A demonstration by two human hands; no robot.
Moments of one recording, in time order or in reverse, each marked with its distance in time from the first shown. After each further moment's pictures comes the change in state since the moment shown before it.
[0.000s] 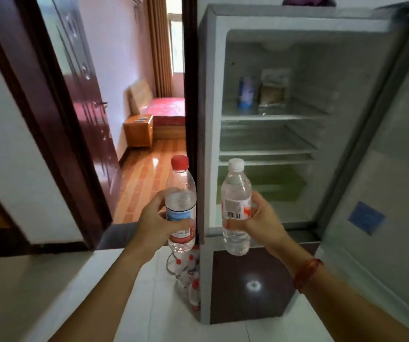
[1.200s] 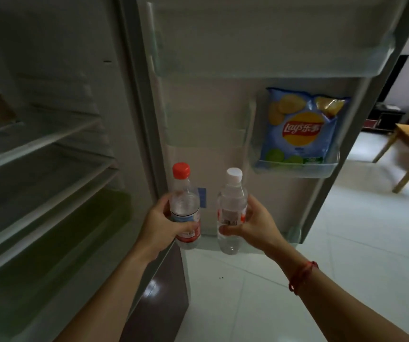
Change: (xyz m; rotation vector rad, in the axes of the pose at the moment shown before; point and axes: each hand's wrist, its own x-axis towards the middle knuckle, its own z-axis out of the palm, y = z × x) left_hand 0.155 0.002 0.379 -0.094 -1.055 0.142; right_hand -0.051 0.113 -0.213 -0.115 0.993 0.426
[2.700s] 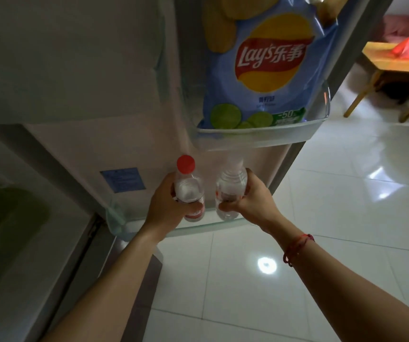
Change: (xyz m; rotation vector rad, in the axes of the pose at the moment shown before) left_hand 0.107 -0.083 0.157 0.080 -0.258 -0.143; right_hand 0.070 0.121 -0.068 -0.063 0.181 0.261
